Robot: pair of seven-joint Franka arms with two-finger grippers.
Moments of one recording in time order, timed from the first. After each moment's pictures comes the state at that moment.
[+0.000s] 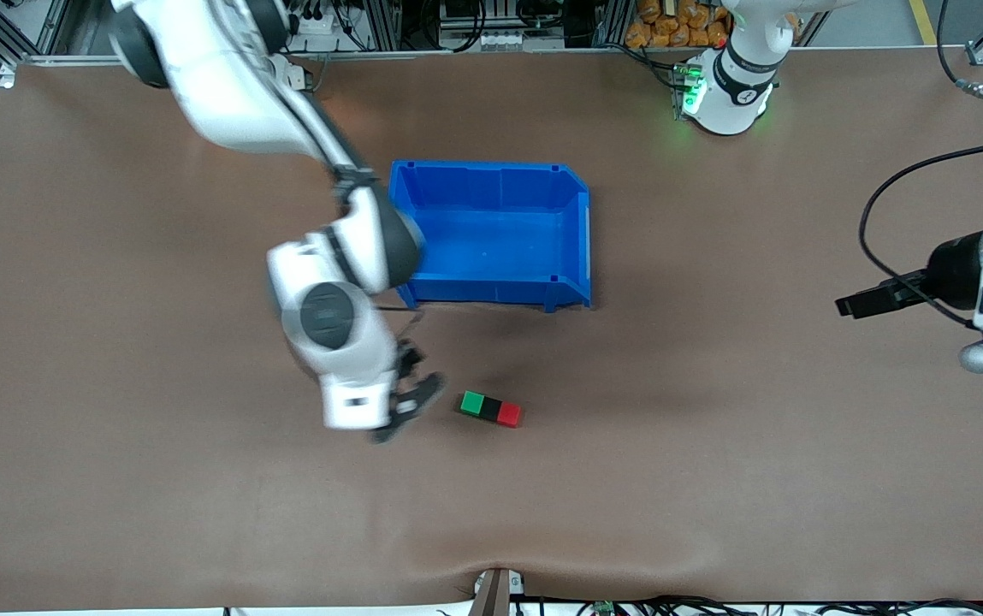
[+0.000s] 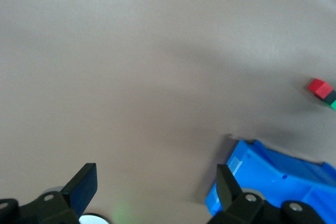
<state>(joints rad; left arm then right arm) 0.06 0.33 -0.11 -1.23 -0.08 1.44 -0.33 0.46 0.80 -0.09 -1.00 0.04 1.83 -0.32</state>
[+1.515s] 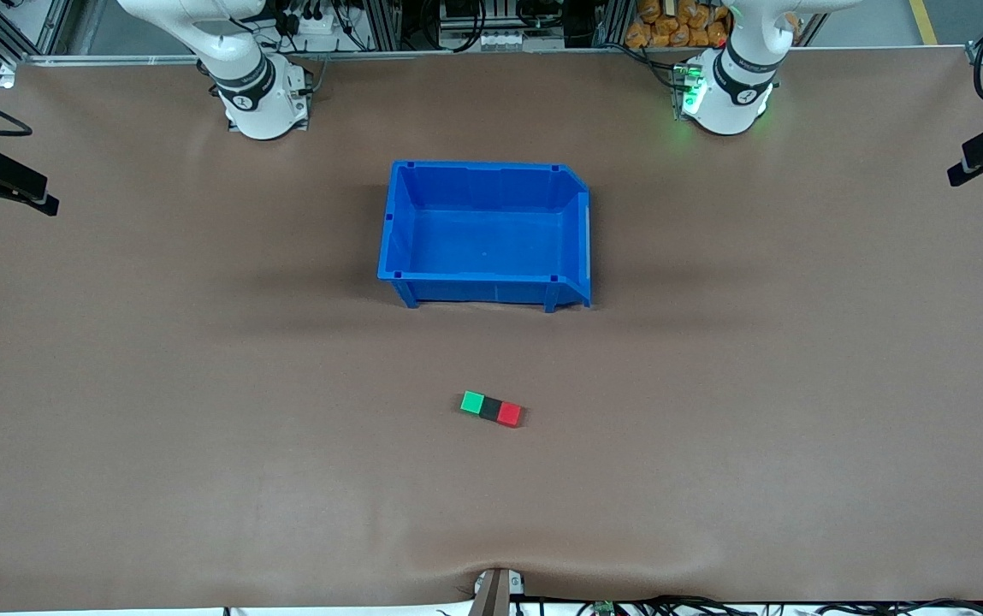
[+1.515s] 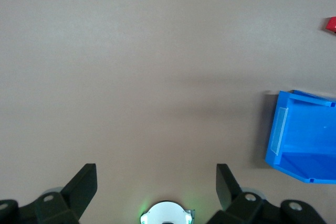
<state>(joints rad) -0.03 -0.03 0.11 -1.47 -0.03 1.40 0.05 0.01 0.00 -0.09 -1.51 0.02 1.42 -0.05</state>
